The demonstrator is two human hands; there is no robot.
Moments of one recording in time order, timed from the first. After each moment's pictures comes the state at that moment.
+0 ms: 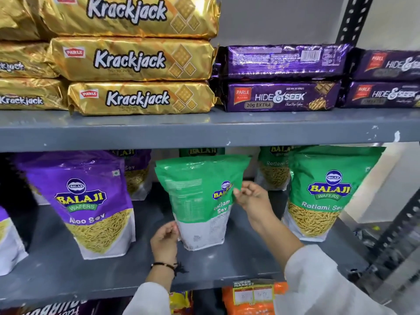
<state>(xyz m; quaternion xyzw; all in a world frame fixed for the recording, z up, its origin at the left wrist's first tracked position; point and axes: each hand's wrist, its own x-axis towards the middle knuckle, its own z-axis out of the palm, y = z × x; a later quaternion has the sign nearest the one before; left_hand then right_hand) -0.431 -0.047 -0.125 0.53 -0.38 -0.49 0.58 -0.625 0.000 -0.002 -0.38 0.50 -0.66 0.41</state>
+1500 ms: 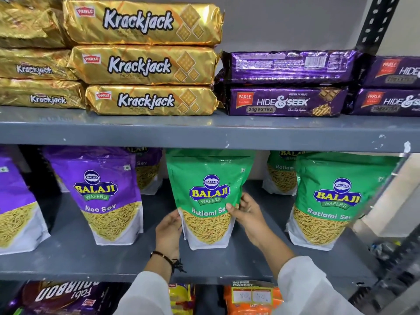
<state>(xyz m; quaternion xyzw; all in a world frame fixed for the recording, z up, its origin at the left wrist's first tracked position) -0.430 -0.026 -0.082 0.50 -0.31 -0.58 0.57 -0.628 -0.003 -0.045 -0.43 0.44 -0.59 0.52</state>
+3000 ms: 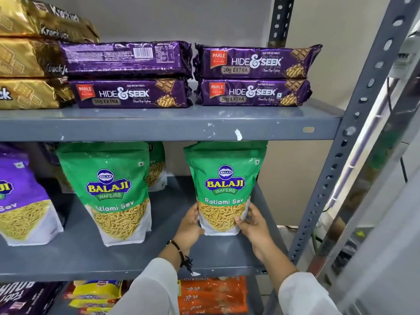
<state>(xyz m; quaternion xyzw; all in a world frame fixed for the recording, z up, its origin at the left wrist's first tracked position) -0.688 0.049 -0.044 0.45 -0.54 -0.60 0.39 -0.862 0.076 -0.087 -0.37 0.53 -0.59 0.47</state>
